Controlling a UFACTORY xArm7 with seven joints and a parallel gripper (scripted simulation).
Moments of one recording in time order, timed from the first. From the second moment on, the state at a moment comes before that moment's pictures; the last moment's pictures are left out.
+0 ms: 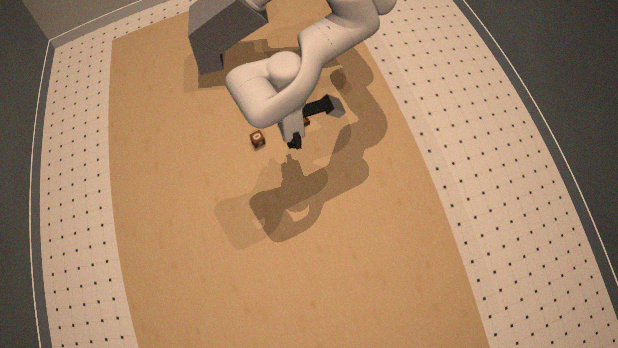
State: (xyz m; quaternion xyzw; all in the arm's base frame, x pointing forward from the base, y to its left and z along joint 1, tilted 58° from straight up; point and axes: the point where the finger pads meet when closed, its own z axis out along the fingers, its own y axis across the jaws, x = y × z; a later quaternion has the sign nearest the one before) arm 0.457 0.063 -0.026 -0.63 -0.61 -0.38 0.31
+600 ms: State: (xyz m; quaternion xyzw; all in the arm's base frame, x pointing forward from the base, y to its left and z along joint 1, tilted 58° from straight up) arm 0.448 0.064 -0.026 -0.69 -0.54 -0.35 0.35
